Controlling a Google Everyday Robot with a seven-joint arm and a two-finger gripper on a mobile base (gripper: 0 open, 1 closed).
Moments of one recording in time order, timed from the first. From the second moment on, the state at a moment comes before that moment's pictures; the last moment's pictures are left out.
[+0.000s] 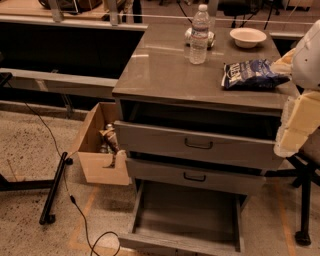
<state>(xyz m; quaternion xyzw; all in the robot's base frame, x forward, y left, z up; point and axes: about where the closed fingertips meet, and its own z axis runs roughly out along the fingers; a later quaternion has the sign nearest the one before) 0.438 -0.217 0.976 -0.60 0.78 -0.03 0.16</state>
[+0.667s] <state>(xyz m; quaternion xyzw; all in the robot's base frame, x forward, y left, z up) 0.447 -0.221 0.975 -0.58 0.79 -0.03 0.18</state>
